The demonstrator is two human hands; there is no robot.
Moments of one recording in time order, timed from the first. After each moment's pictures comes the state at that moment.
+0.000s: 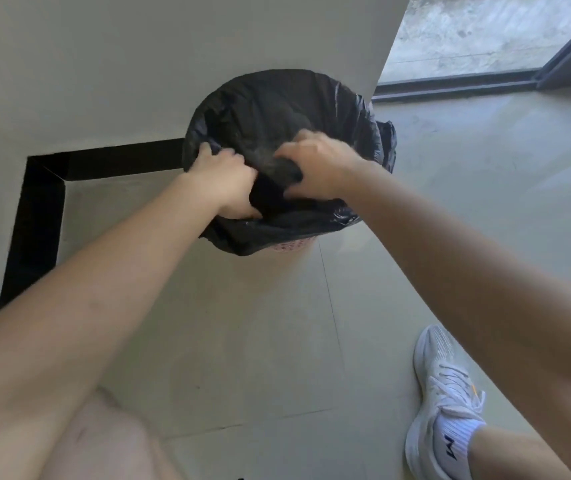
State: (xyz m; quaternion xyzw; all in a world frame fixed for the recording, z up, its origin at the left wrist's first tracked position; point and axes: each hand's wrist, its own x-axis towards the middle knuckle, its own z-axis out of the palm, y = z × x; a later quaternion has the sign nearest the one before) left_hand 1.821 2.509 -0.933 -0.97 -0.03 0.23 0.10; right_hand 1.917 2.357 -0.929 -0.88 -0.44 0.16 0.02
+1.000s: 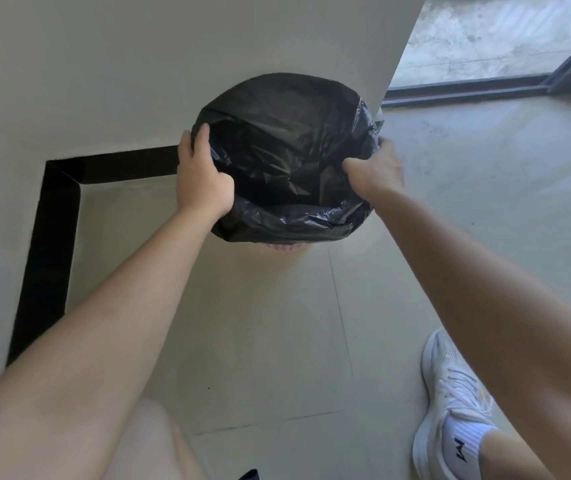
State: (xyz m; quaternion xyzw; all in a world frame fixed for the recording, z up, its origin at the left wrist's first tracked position) left_hand 1.795 2.525 -0.957 -0.87 -0.37 -0.11 -0.31; right_hand 1.930 2.323 -0.961 -0.89 0.05 0.19 0.40
